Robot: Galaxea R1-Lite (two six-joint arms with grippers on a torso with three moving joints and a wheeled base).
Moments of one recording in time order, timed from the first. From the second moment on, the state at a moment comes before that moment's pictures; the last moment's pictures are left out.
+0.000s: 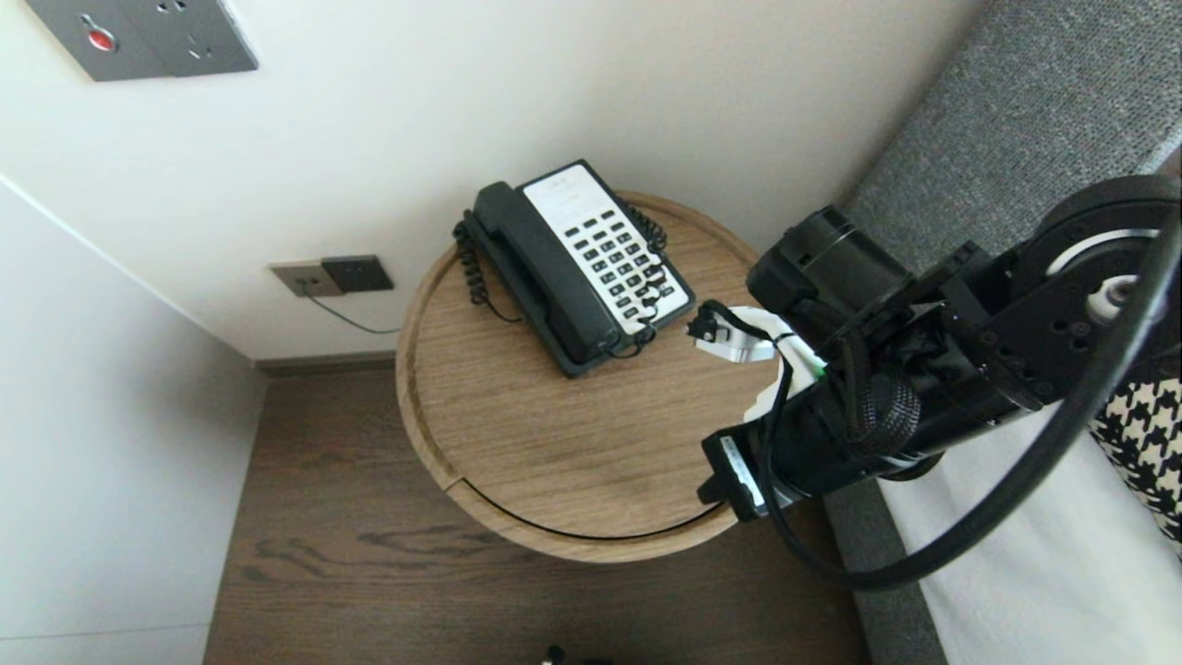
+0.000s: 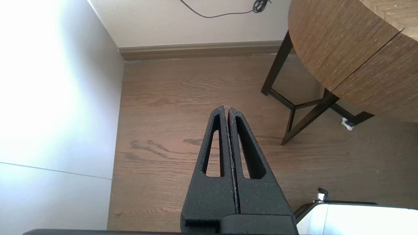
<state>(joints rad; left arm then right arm) 0.01 0.00 0.00 -0.01 0.01 0.00 0.72 1.73 -1.51 0.72 0.11 0.29</state>
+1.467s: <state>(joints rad) 0.01 0.00 0.00 -0.01 0.01 0.00 0.60 1.72 -1.42 0.65 0.07 0.27</state>
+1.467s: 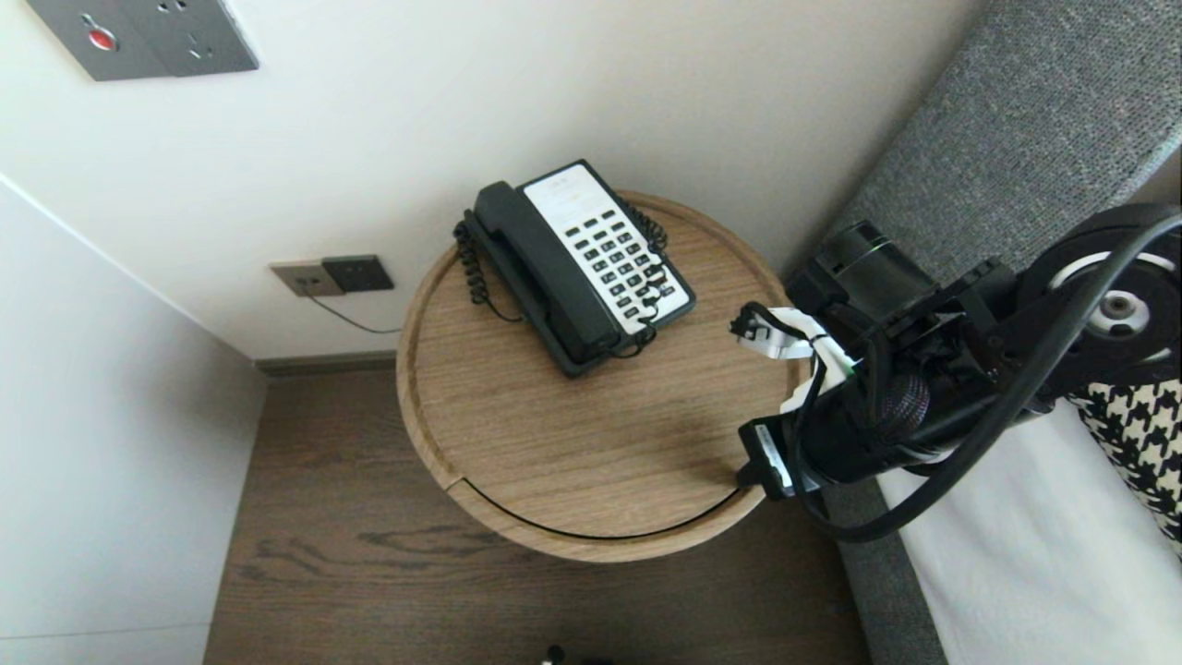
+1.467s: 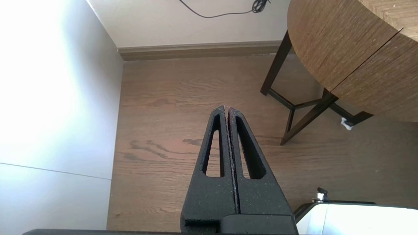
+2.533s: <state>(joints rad) 0.01 0.00 0.00 -0.01 0.01 0.00 0.62 1.62 -1.22 0.65 0.07 0.27</state>
